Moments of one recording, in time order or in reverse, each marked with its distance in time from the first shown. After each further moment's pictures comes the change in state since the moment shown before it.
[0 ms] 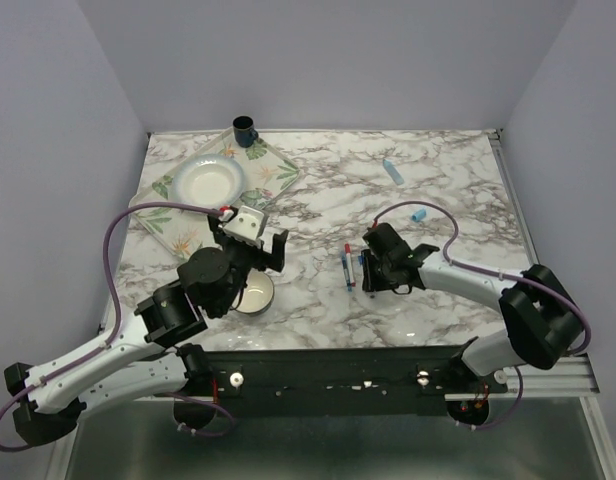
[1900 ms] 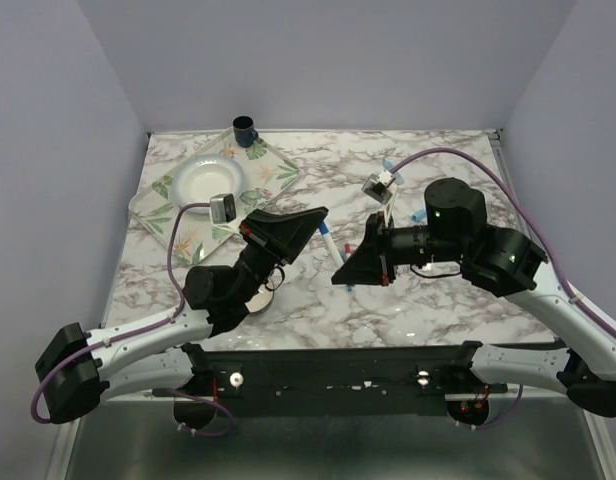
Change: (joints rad) left arm 0.033 0.300 -0.253 1.335 0.554 -1.113; right arm 0.219 -0.363 0.645 -0.280 -0.616 0.014
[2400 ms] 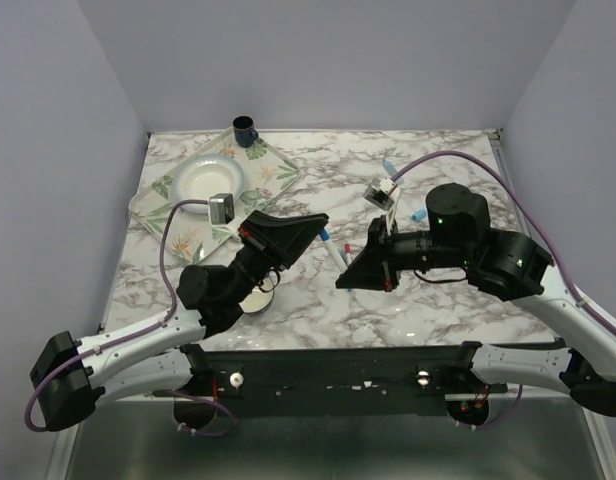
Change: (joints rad) left arm 0.025 -0.062 0.016 -0.114 0.090 0.056; right arm 0.046 -0.017 0.018 -0.049 0.090 -0.092
